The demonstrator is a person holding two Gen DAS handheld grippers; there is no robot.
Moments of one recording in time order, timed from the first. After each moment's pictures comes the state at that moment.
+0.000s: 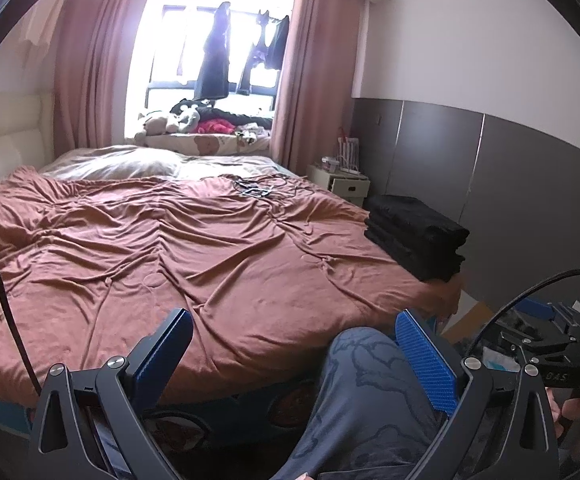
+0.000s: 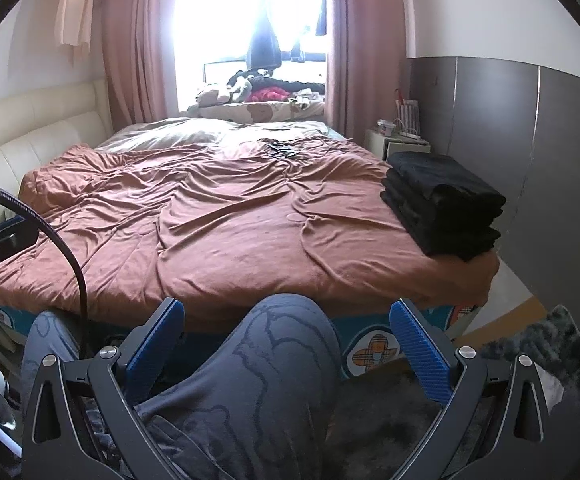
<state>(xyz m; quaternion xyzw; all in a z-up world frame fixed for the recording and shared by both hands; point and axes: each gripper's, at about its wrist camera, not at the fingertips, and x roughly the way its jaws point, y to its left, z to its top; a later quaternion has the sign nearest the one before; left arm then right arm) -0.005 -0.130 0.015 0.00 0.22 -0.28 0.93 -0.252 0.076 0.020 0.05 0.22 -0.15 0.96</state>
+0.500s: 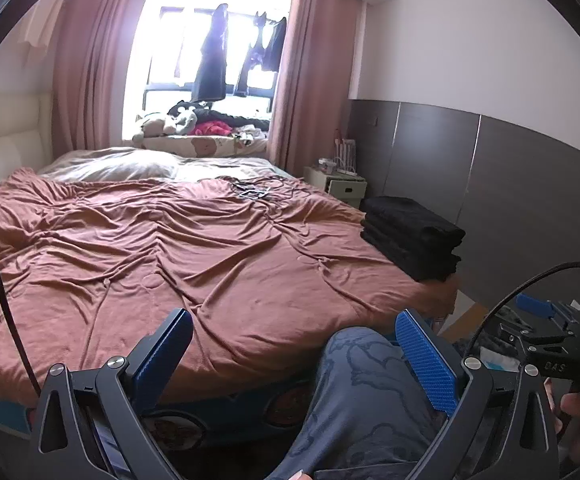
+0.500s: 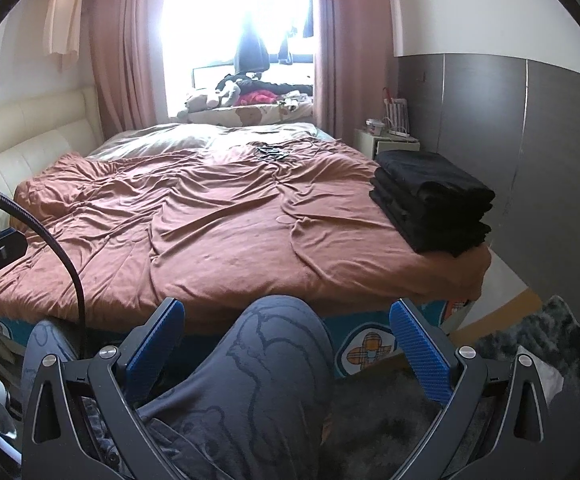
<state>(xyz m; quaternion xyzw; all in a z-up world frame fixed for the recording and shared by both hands) -0.012 -0.131 0.017 0.00 0.22 -0.28 0.93 -0.258 0.078 0.020 0.05 0.21 -0.17 0.96</state>
